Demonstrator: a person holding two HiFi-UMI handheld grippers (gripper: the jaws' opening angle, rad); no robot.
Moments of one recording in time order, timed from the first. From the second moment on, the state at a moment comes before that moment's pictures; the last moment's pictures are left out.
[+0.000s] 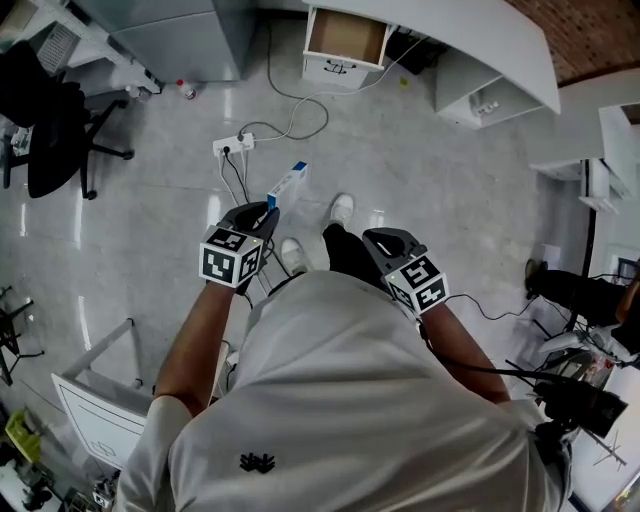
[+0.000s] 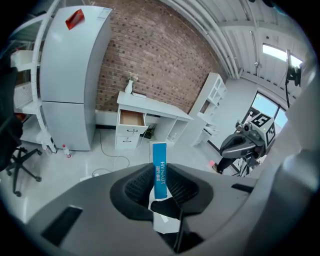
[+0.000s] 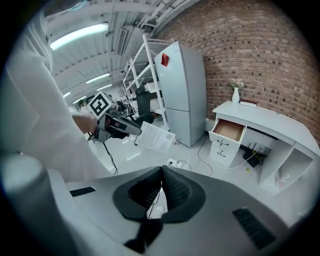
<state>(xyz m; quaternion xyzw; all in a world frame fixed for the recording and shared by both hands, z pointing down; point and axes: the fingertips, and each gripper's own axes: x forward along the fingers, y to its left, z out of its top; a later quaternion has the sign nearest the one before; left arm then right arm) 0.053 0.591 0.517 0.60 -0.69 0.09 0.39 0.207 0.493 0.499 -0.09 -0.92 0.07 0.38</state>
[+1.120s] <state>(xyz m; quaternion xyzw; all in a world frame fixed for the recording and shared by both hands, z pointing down) -0.085 0.197 0.500 0.61 -0.65 0.24 0.39 0.136 0.150 0.486 -0.03 -0.93 0.15 0.33</state>
